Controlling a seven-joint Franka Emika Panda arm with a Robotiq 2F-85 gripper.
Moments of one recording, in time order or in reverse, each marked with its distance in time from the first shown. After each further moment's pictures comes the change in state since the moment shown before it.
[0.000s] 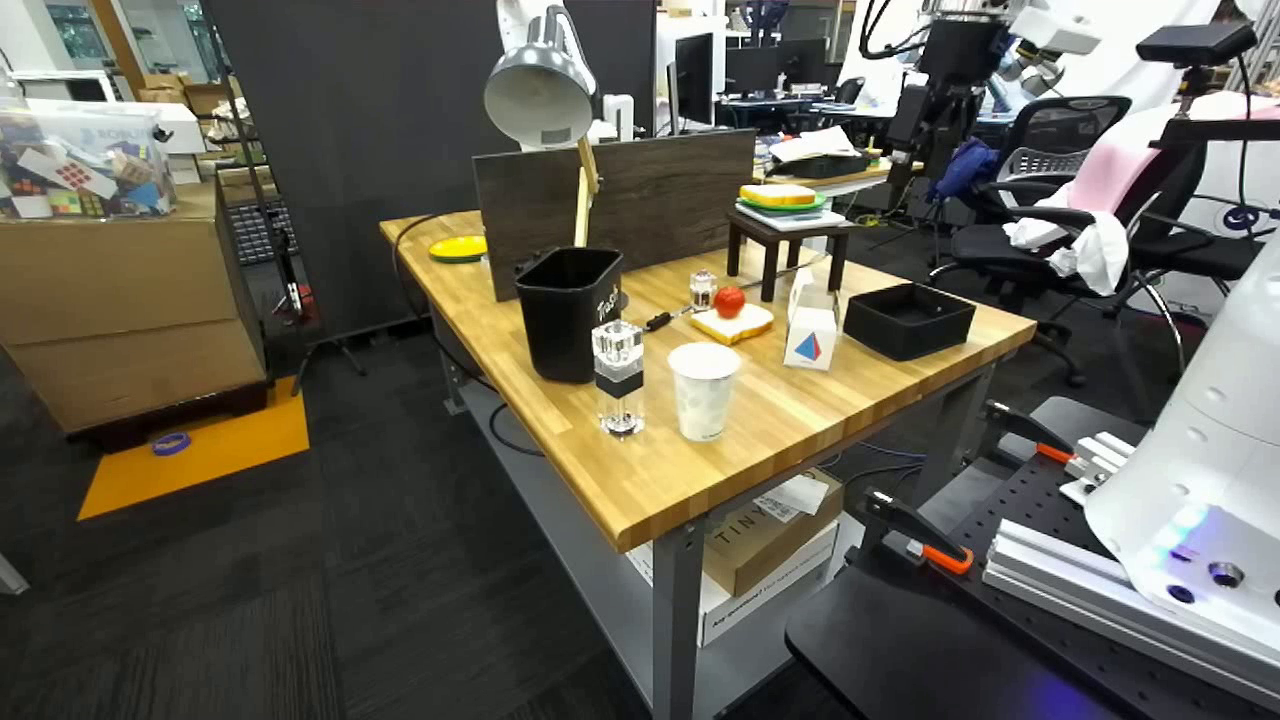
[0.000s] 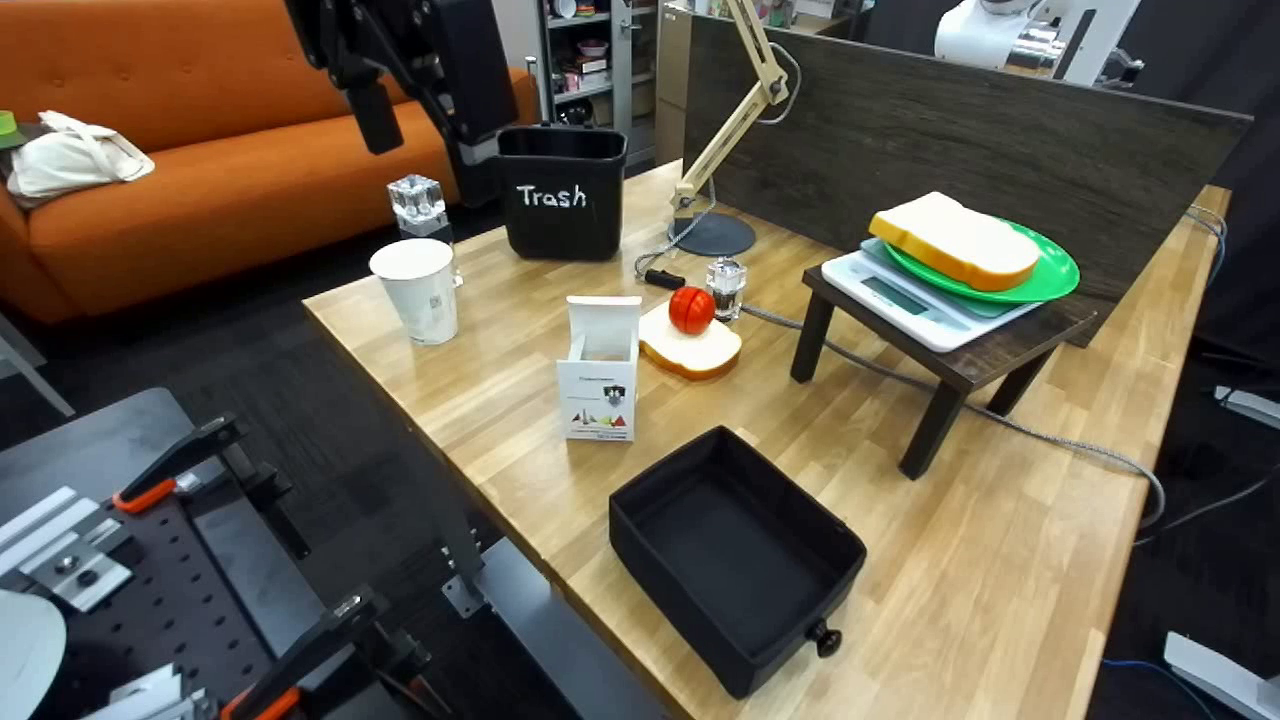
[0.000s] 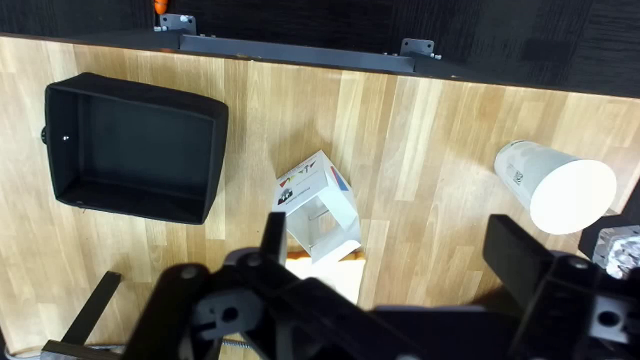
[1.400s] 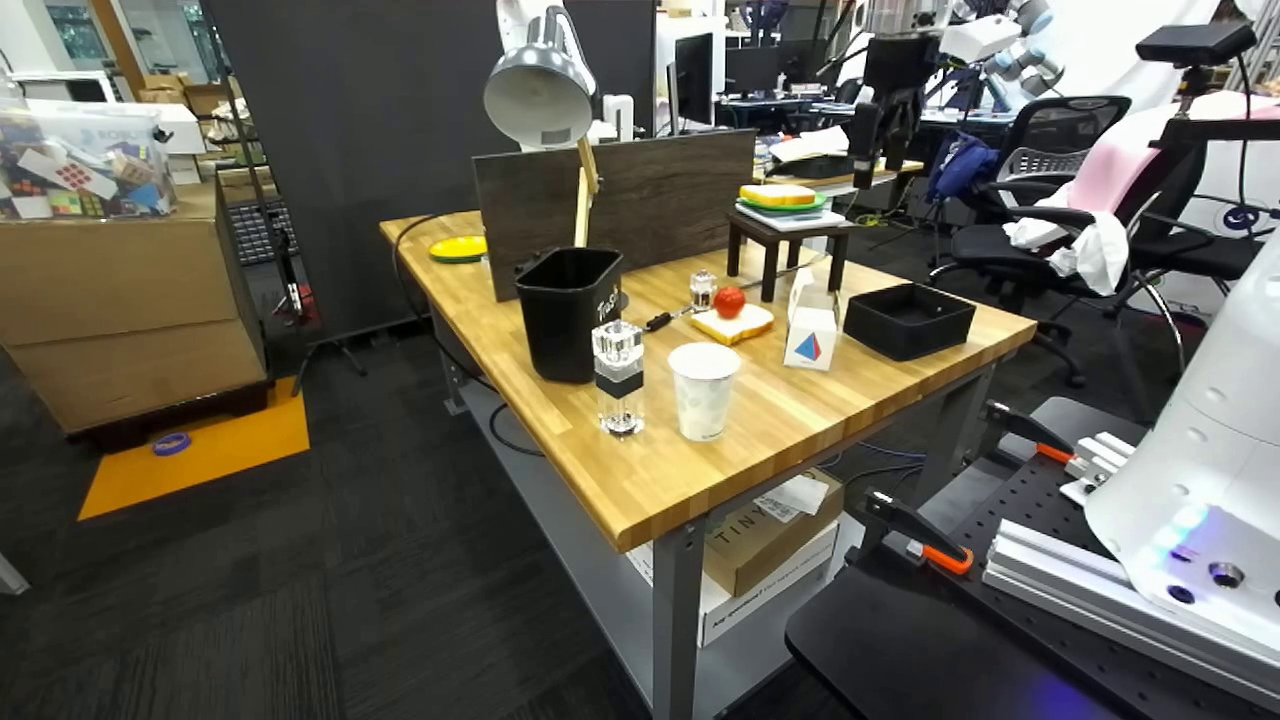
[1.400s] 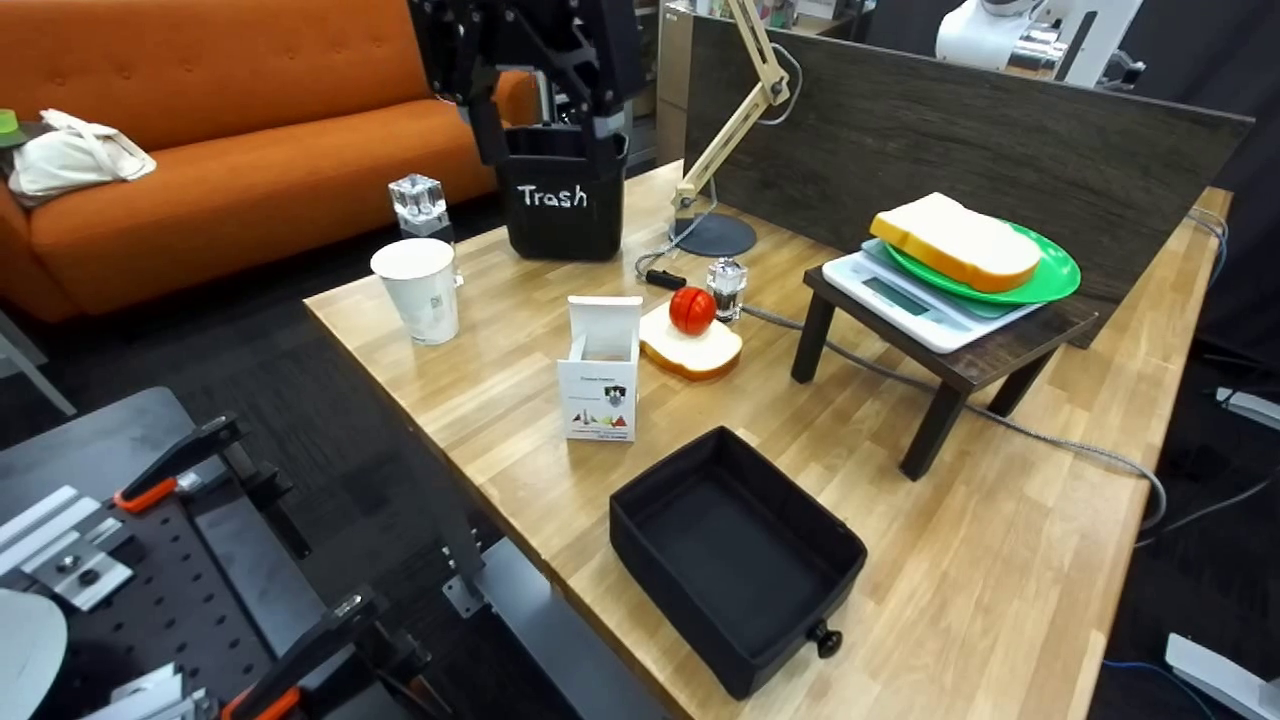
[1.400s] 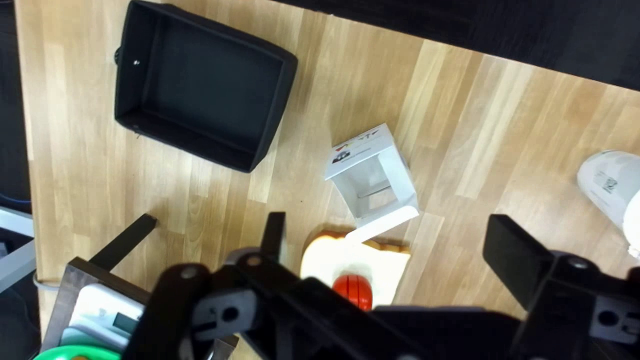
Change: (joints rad) arm 0.003 0.279 0.074 0.196 -0.144 0.051 0.001
